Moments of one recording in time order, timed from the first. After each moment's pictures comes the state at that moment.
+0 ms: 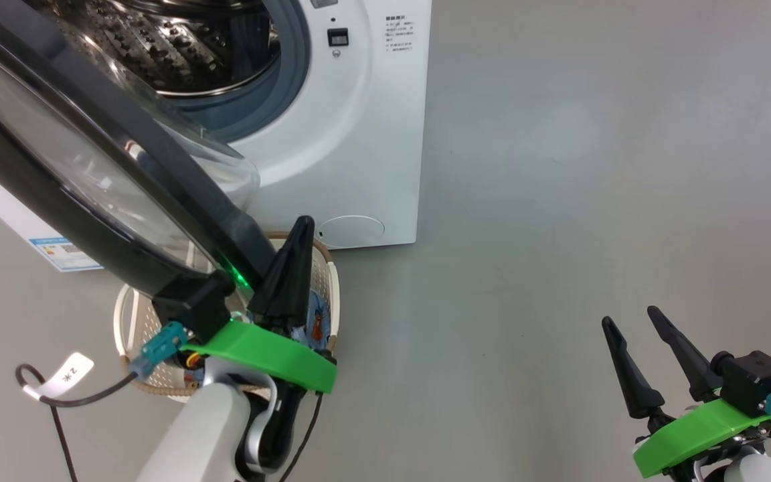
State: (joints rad) left arm -0.42 0.04 -0.44 0.23 -0.60 0.05 -0.26; right arm -0.11 -0.28 0.19 0.28 0.42 0.13 -0.25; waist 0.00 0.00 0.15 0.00
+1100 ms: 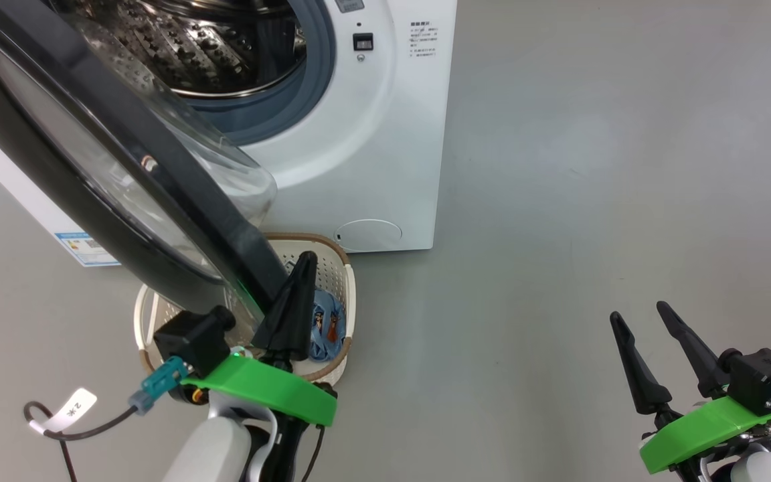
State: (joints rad) left arm -0.33 0.01 -0.40 0.21 -0.60 0.03 -0.25; right arm -0.11 -0.28 0.17 0.27 0.39 0.13 -0.25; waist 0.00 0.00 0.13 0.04
